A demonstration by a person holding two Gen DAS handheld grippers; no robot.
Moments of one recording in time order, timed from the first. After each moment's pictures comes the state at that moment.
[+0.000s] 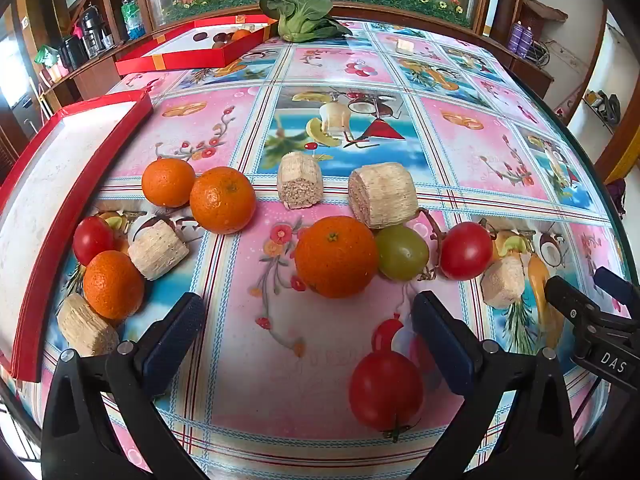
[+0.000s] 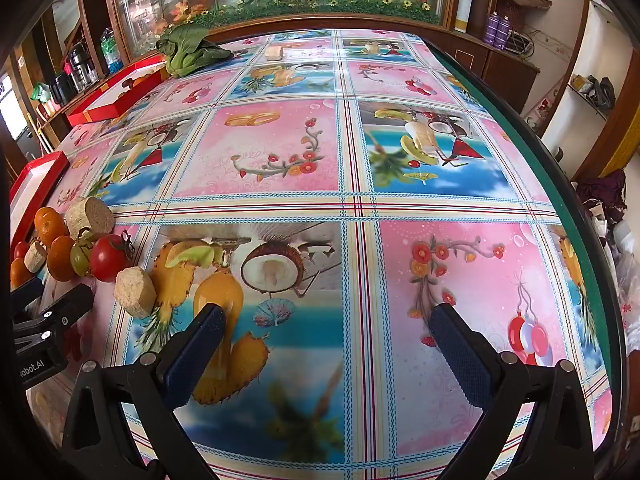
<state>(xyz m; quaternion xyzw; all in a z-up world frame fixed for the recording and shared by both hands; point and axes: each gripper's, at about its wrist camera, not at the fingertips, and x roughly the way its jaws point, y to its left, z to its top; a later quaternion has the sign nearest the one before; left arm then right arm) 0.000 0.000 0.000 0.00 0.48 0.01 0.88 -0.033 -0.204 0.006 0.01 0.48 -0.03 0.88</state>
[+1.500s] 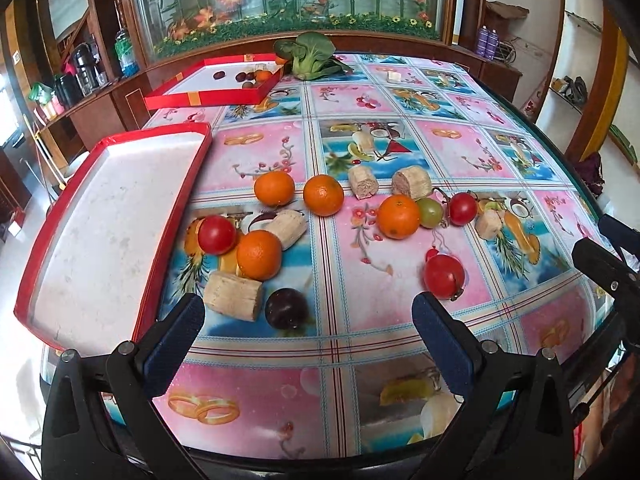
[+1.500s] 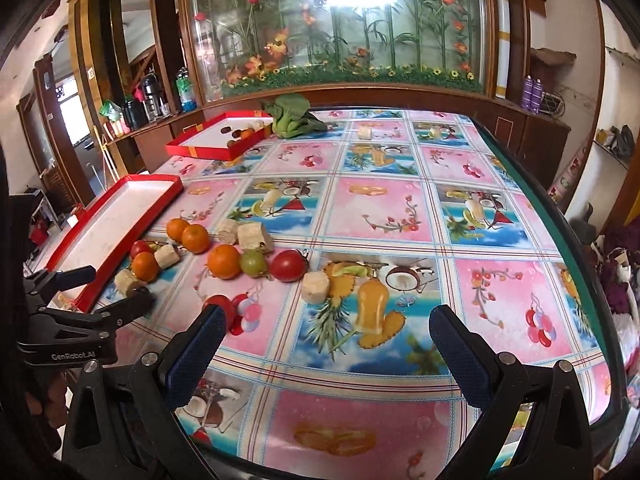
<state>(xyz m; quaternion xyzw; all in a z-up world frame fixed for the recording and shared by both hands) -0.068 0.069 0.051 0.04 0.43 -0.05 0.90 -0.116 -0.134 0.083 0.02 0.36 0.07 0.93</state>
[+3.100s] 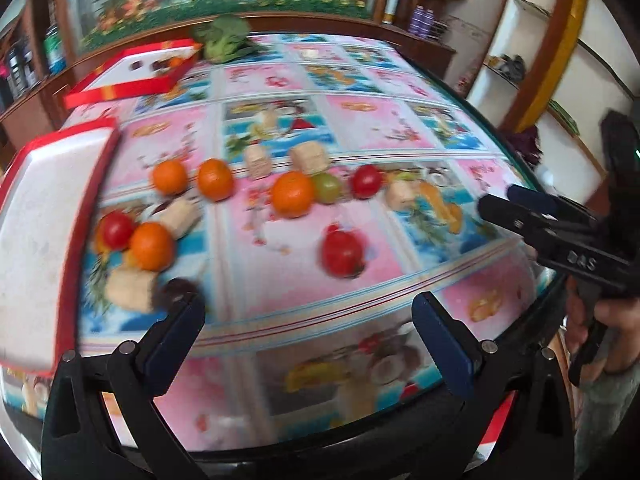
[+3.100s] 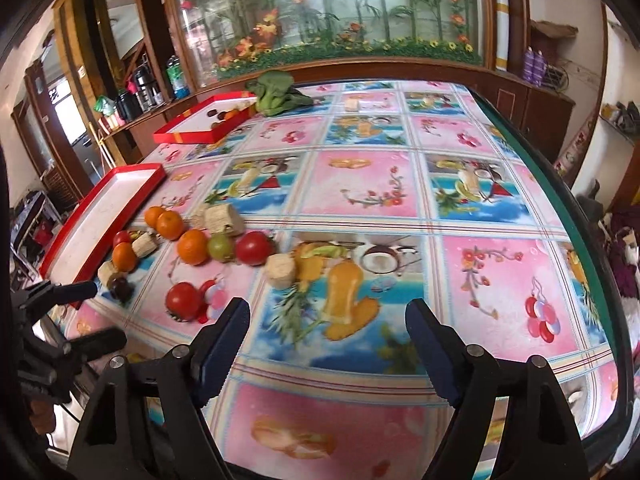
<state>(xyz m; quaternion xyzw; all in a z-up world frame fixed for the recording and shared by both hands) -0.072 0.028 0.051 0.03 0.47 -0.19 0.86 -0.093 -0.179 0.063 0.04 0.41 0.08 0.91</state>
